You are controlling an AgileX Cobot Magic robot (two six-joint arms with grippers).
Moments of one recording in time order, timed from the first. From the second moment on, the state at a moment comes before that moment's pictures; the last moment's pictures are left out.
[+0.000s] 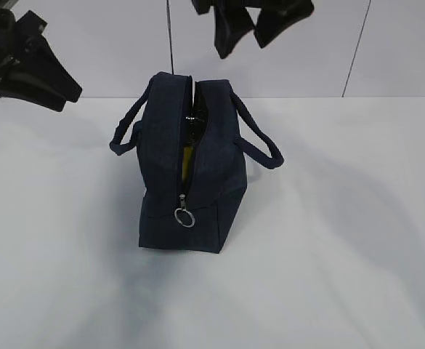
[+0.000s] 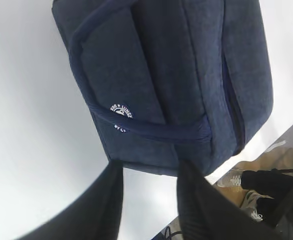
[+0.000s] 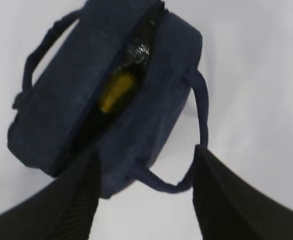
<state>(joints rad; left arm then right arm) -0.03 1.80 -1.51 -0.76 1.21 0.43 0.58 1.88 -2.04 -0.05 1.26 0.08</state>
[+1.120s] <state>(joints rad) -0.03 1.76 -1.52 -0.76 1.21 0.40 0.58 1.43 -0.85 -0.07 0.08 0.13</state>
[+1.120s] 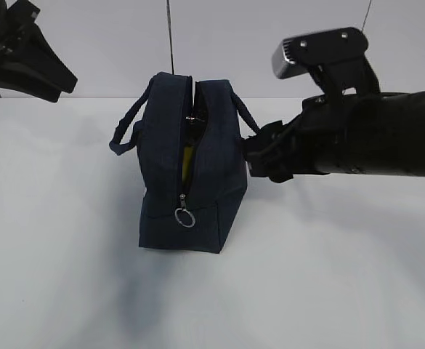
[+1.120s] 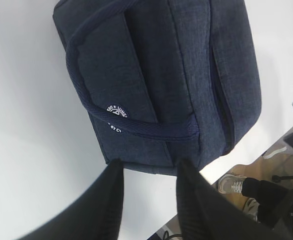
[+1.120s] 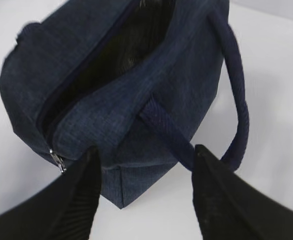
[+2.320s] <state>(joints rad) -0.03 1.76 -1.52 -0.76 1.21 0.38 0.58 1.78 -0.38 -0.28 -1.09 0.22</state>
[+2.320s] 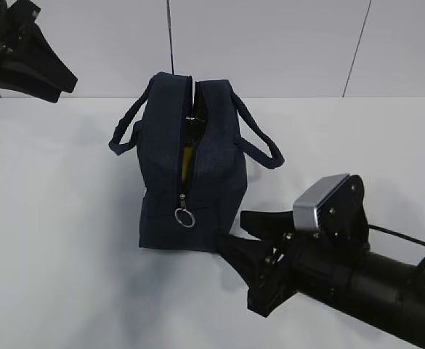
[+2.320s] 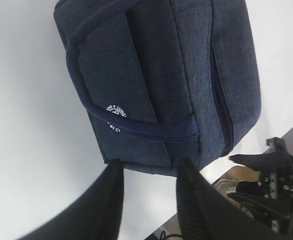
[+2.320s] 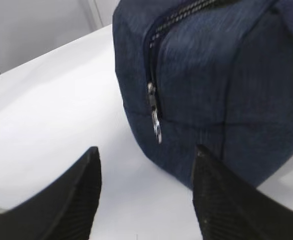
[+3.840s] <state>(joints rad) -0.03 1.76 -1.52 -0.76 1.21 0.38 0.58 2.09 -0.66 -0.37 -1.14 0.33</state>
